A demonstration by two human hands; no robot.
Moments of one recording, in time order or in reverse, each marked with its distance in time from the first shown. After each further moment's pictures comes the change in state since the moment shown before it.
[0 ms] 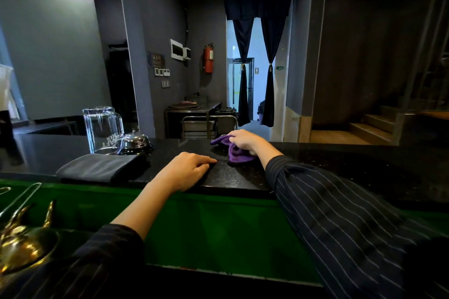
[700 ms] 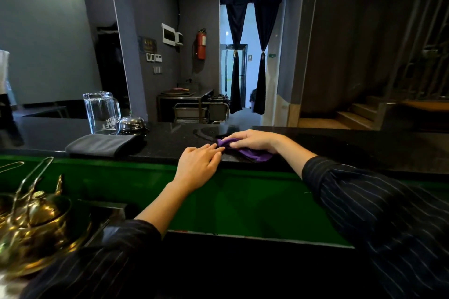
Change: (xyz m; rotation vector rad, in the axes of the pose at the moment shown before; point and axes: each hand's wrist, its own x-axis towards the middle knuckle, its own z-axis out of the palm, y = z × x) left_hand -0.048 0.076 0.033 0.131 0.170 0.019; right_hand -0.132 0.022 -0.033 -0.101 -0.310 -0.159
